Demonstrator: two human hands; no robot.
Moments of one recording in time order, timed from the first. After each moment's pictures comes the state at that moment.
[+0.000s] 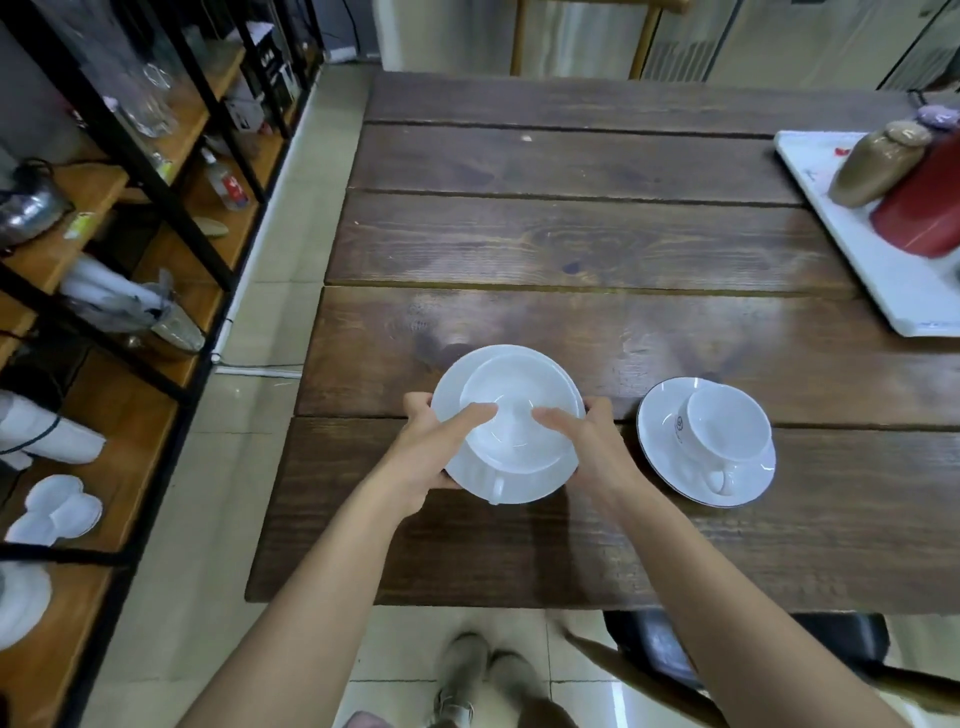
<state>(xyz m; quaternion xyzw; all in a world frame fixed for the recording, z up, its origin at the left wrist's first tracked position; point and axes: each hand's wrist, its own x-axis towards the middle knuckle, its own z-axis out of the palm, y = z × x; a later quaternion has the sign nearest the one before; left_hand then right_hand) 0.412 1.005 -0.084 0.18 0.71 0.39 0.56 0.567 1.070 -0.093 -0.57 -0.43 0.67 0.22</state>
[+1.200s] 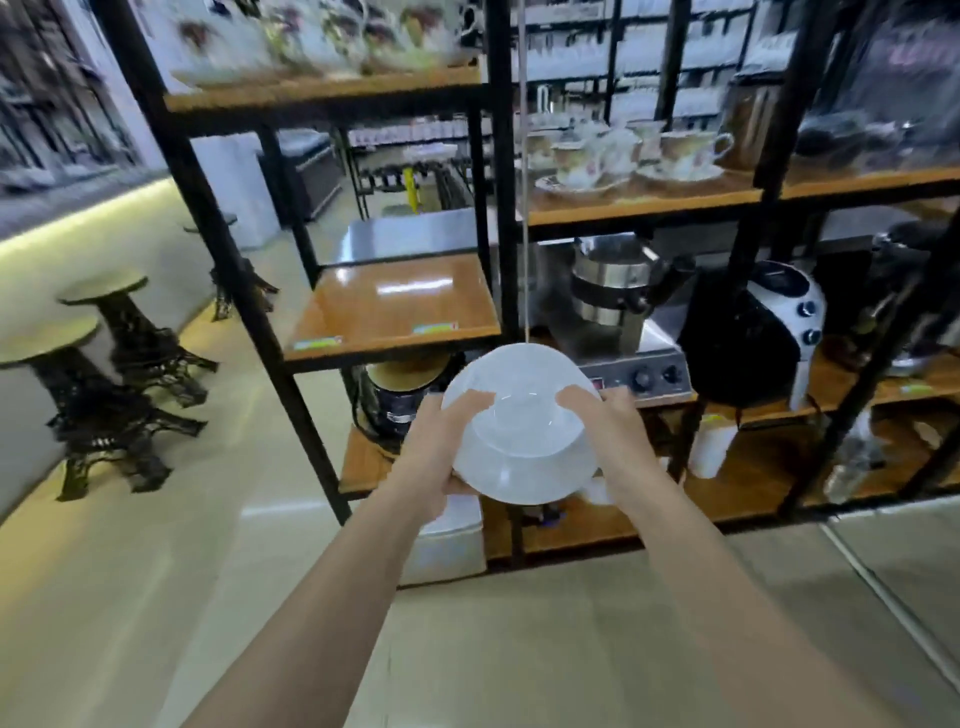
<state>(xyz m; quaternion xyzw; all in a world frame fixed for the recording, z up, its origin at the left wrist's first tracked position) 0.328 0.319 0.079 -0.23 0.65 0.72 -0.01 0.276 0.468 0.067 -0.04 -0.71 0.70 -0.09</state>
